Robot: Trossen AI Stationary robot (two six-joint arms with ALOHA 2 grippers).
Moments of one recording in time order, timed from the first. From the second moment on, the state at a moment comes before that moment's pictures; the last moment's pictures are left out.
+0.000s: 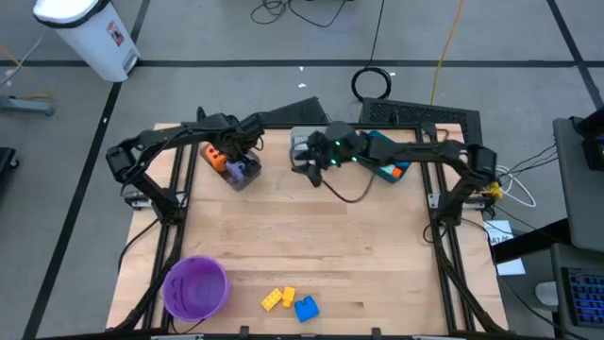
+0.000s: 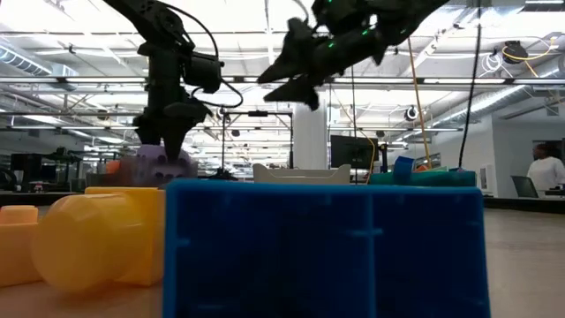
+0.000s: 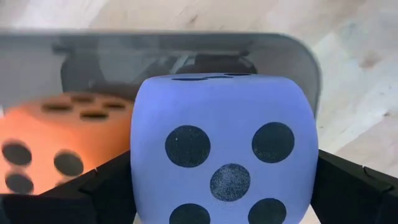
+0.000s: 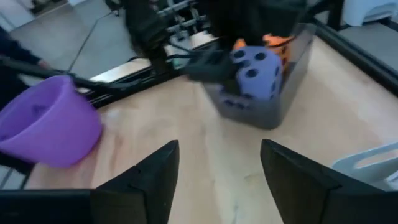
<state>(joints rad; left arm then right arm) 0.61 1.58 1.14 -1.06 -0.02 -0.21 -0.30 1.67 1.18 0.09 -0.29 0.24</state>
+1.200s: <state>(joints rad) 0.36 1.58 1.08 -0.72 0.10 -0.06 -0.25 2.06 1.24 0.56 -0.26 0.33</state>
